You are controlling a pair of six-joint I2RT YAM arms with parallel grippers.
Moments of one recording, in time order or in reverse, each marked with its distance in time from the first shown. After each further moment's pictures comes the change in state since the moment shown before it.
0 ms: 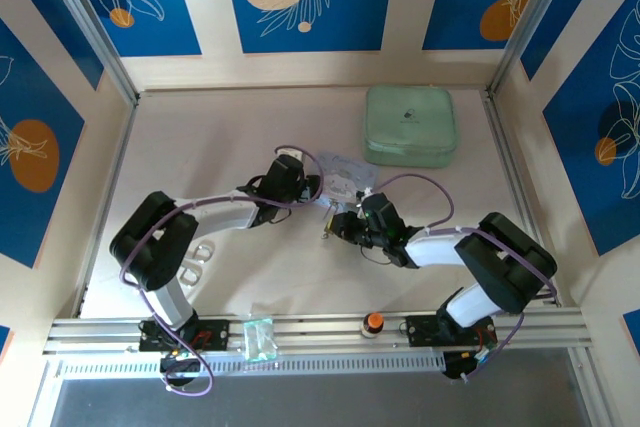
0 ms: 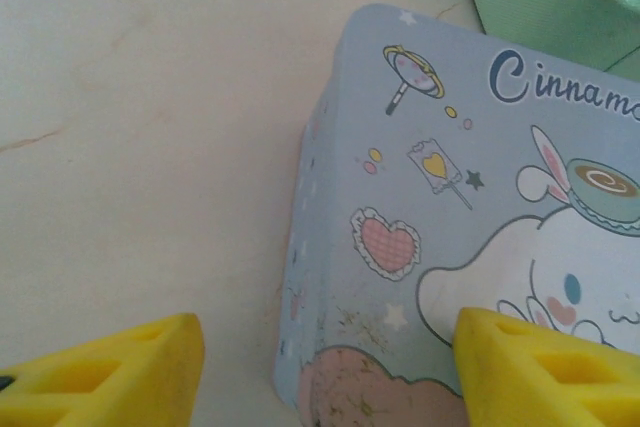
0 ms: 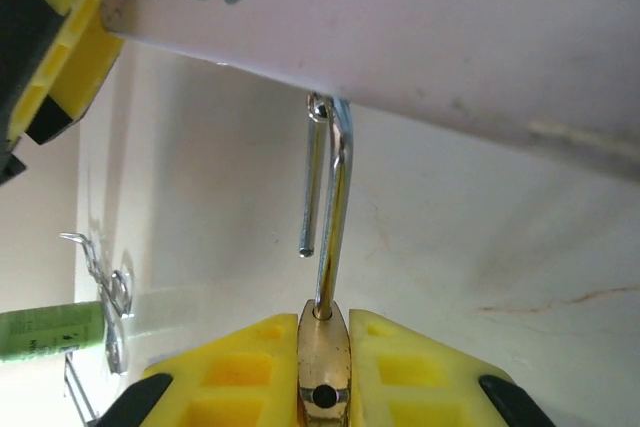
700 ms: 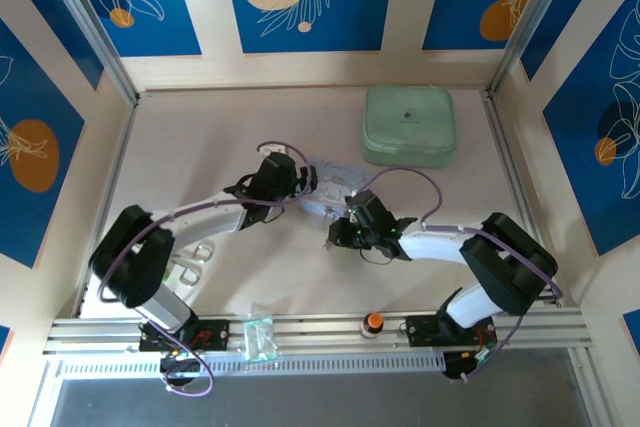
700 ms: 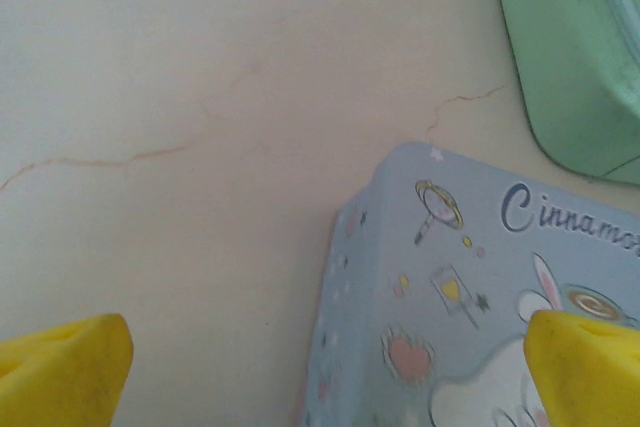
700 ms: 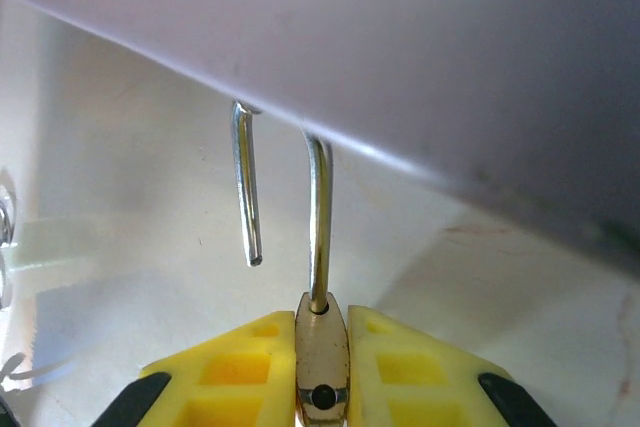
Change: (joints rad) left arm 0.020 -0.102 0.010 -0.099 -0.142 -0.091; right arm 0.047 -0.025 0.127 -0.376 0.010 -0.179
